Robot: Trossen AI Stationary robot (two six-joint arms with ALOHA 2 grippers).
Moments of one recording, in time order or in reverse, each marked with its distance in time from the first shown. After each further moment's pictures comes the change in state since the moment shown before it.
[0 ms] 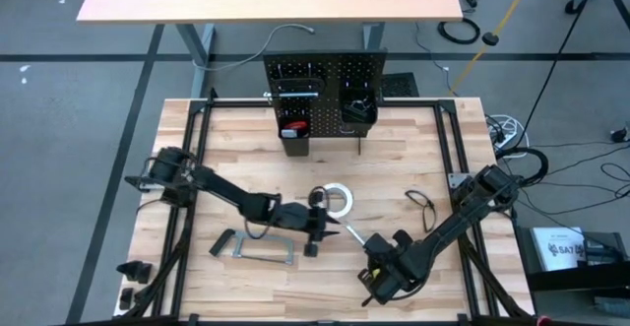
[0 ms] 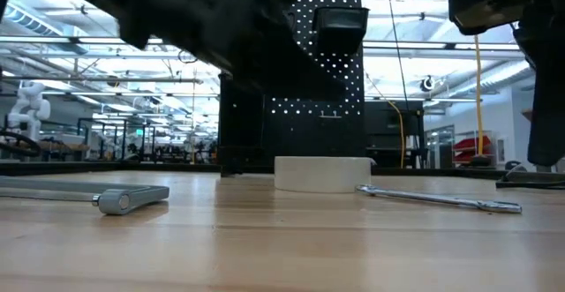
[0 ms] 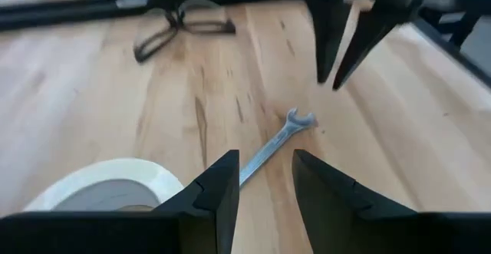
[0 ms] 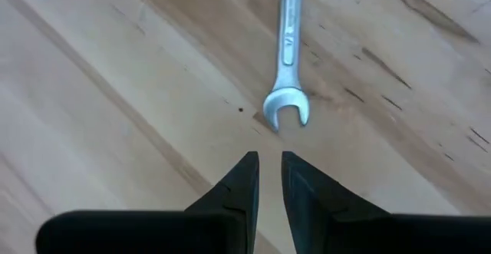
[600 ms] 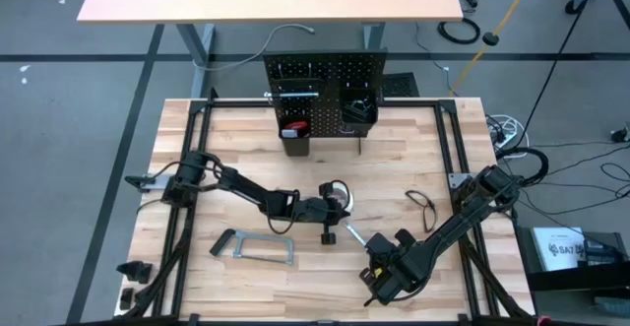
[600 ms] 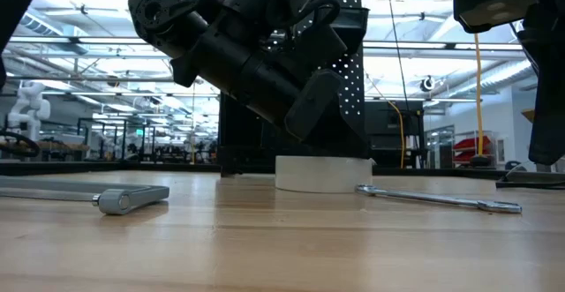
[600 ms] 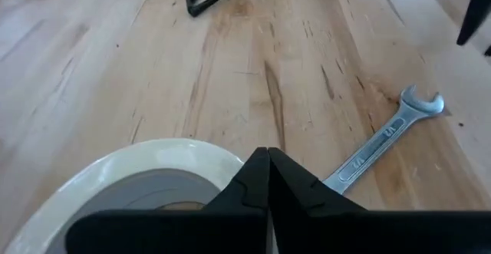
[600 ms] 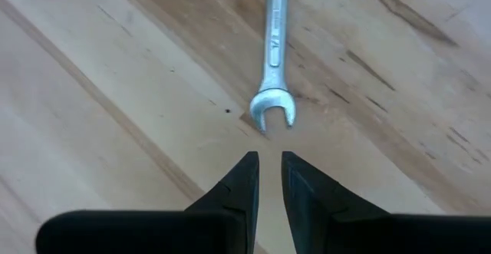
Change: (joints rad) left arm 0.081 0.206 0.155 -0.054 -0.068 -0.010; right arm 0.011 0.000 0.000 -0.030 0.020 0.013
